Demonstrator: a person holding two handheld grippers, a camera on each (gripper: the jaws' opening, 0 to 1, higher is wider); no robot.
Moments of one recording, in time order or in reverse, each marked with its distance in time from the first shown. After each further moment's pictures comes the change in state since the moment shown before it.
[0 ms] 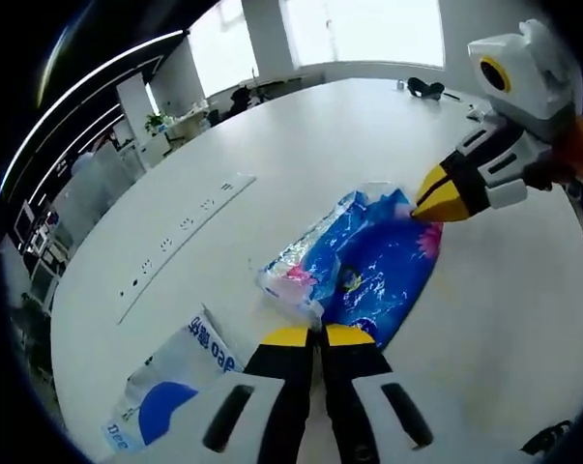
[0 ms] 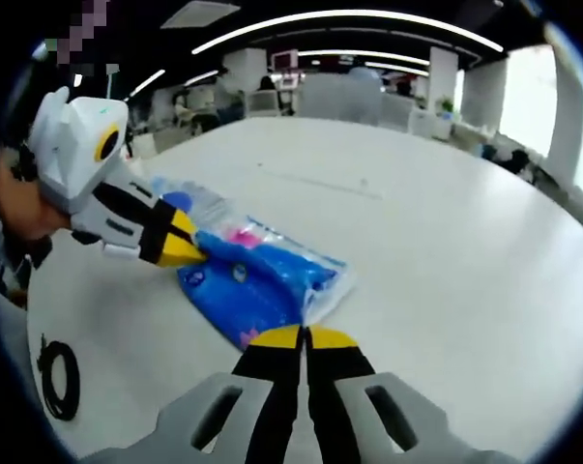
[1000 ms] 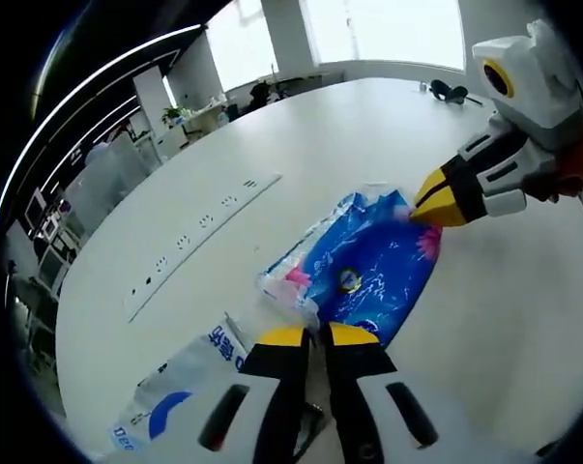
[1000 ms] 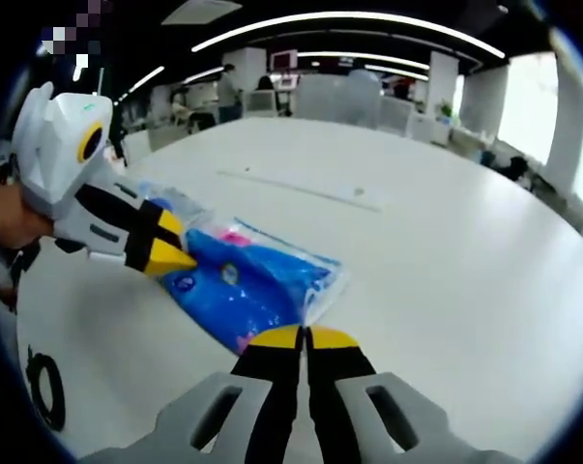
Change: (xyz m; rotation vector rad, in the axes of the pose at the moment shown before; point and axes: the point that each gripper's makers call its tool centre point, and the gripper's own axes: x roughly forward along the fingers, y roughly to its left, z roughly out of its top) left arm 0.010 0.021 0.005 -0.043 0.009 0.063; right arm 0.024 -0.015 0.019 -0.019 -0.004 -0.022
